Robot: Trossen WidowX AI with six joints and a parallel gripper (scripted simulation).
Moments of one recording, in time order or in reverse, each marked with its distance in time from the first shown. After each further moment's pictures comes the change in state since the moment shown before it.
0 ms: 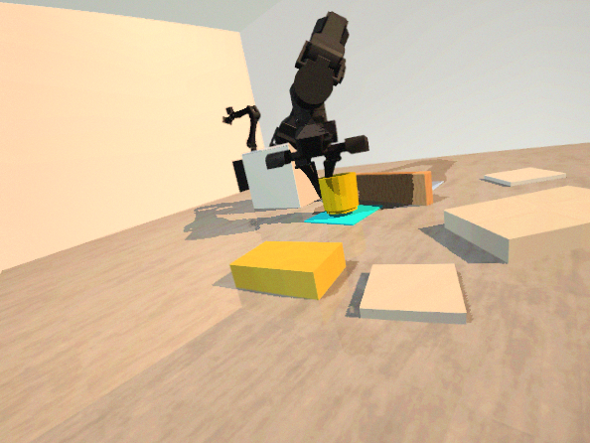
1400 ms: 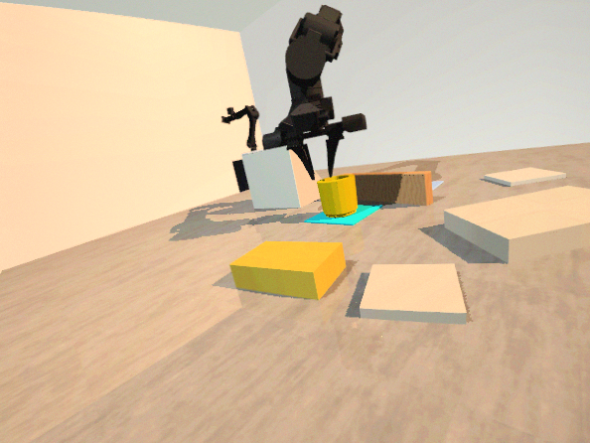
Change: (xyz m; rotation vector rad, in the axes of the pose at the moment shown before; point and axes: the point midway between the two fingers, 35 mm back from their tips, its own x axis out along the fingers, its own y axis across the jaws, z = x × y) arm -0.036 0.001 0.000 0.009 0.003 0.001
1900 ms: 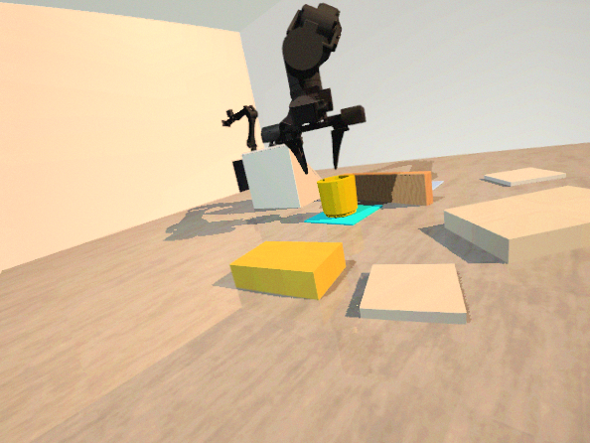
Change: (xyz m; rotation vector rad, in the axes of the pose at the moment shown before) arm -0.013 0.000 -0.001 0.002 0.000 0.002
